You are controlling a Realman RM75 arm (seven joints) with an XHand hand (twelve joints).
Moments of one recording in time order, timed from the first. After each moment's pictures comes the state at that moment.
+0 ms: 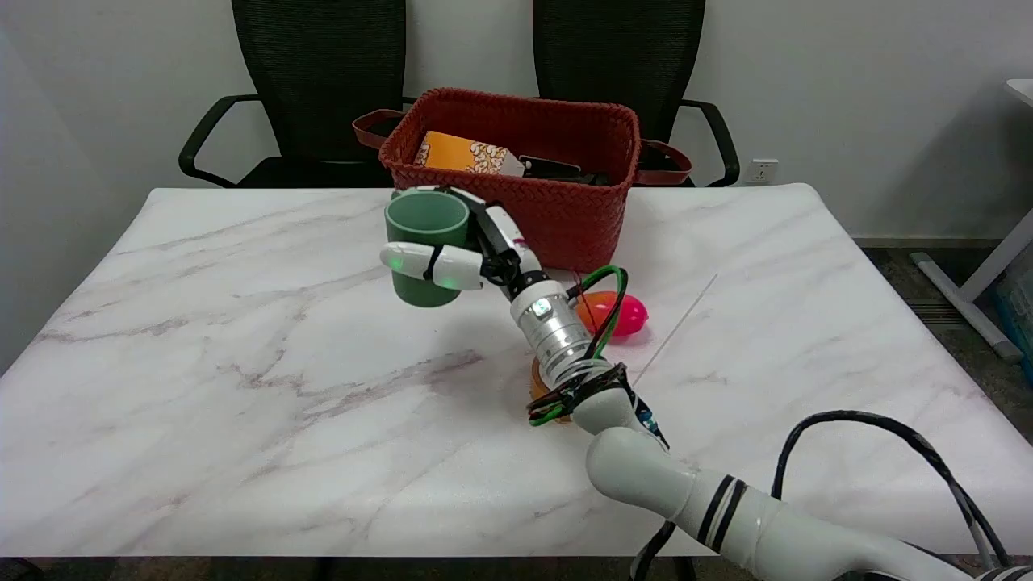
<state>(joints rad) 0.30 -1.42 -2.19 1.23 1.21 0.56 0.46</state>
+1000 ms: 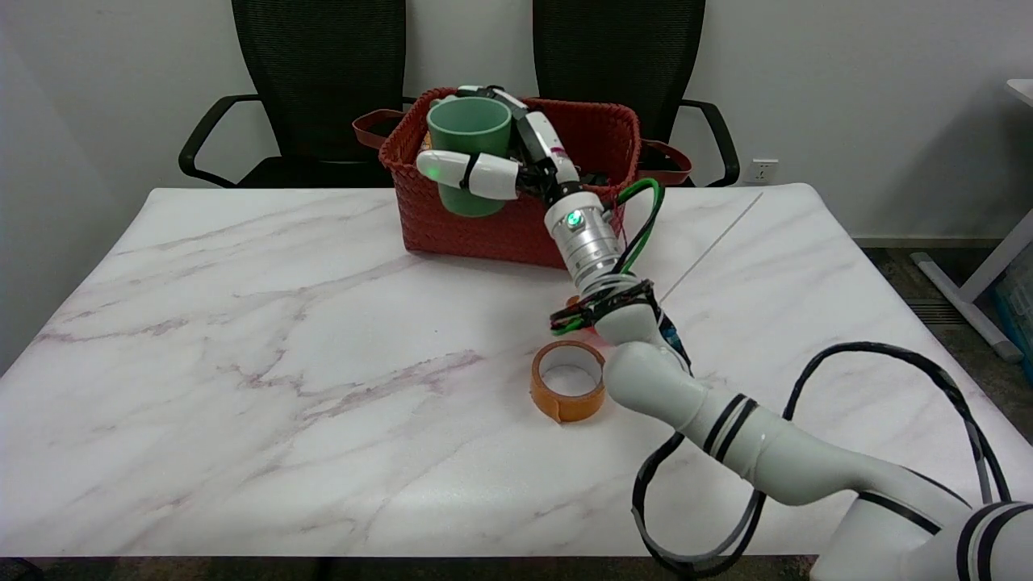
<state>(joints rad) 0.47 -1.34 -2.13 1.18 1.17 0.57 0.45</state>
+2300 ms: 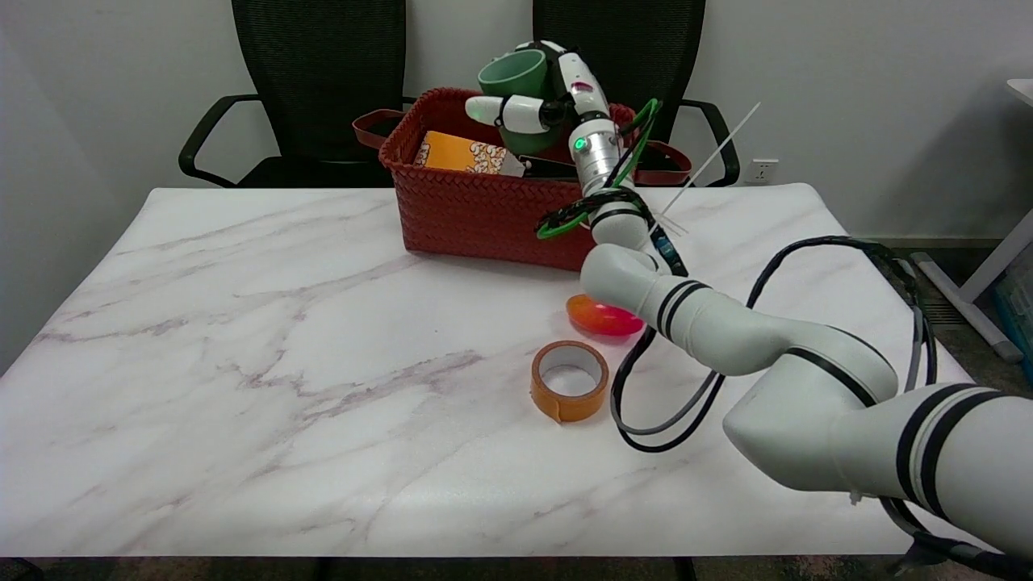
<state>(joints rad) 0.92 -1.45 -2.13 0.44 1.05 0.69 0.39</state>
